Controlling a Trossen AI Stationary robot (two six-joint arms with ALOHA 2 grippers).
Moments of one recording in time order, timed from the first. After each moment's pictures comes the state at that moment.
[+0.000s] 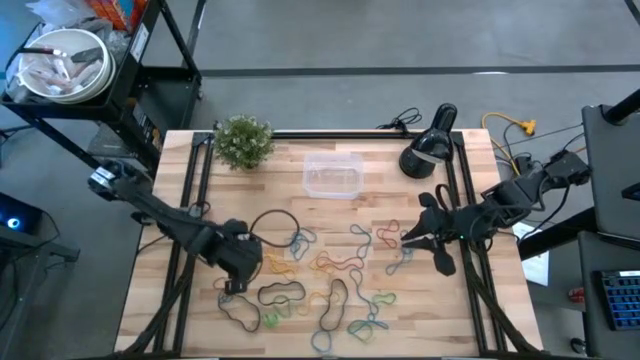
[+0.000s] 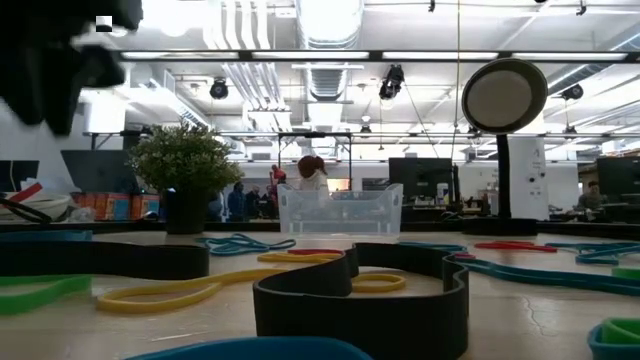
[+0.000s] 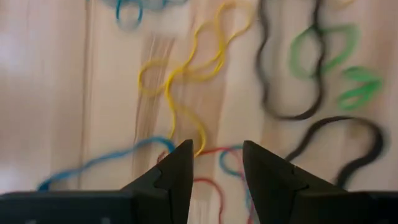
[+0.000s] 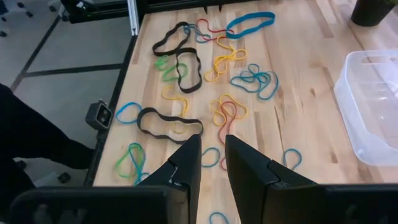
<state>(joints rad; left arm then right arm) -0.55 1.31 0.96 -0.96 -0.13 -0.67 0.50 0.97 1.06 -0.74 0.25 0.44</state>
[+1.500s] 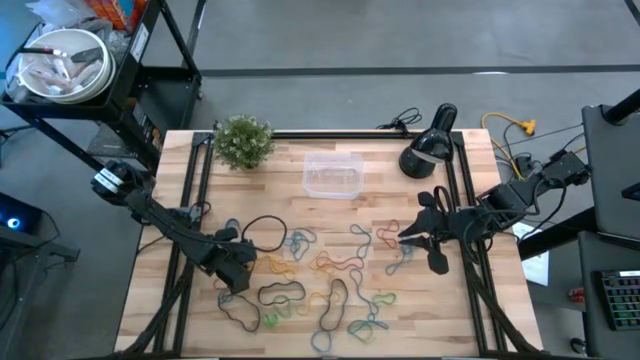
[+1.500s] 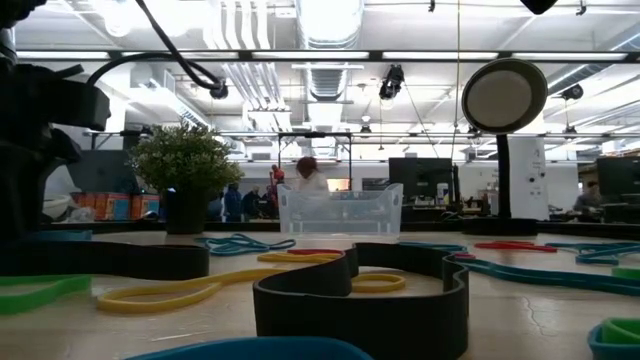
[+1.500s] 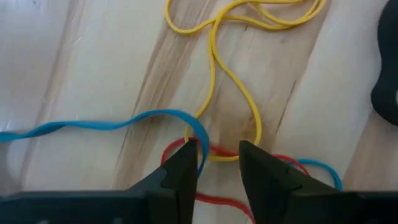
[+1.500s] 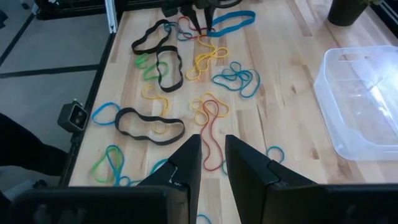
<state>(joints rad) -0.63 1.34 0.63 -0.65 -0.24 -0.96 0.50 0.97 1.01 -0.72 0.32 0.44</state>
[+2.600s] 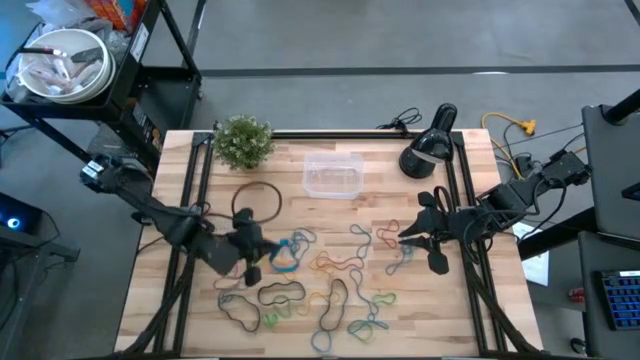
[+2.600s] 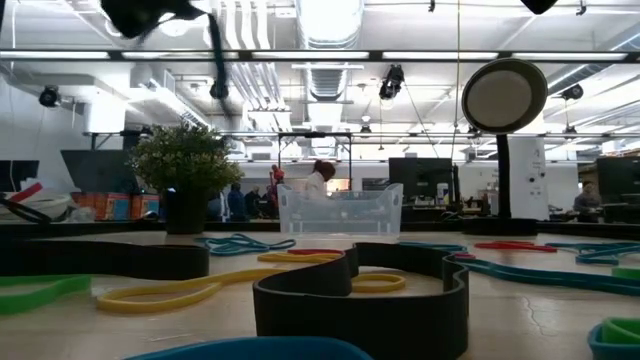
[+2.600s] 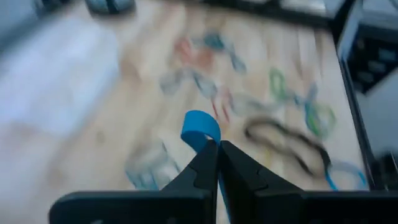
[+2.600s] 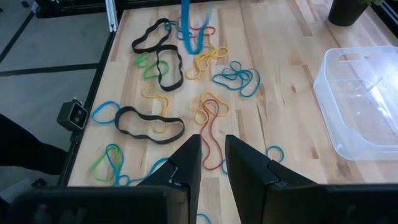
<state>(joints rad) -0.54 1.13 0.93 -0.45 -0.59 -0.57 0.50 0.97 1.01 -0.72 0.32 0.43</state>
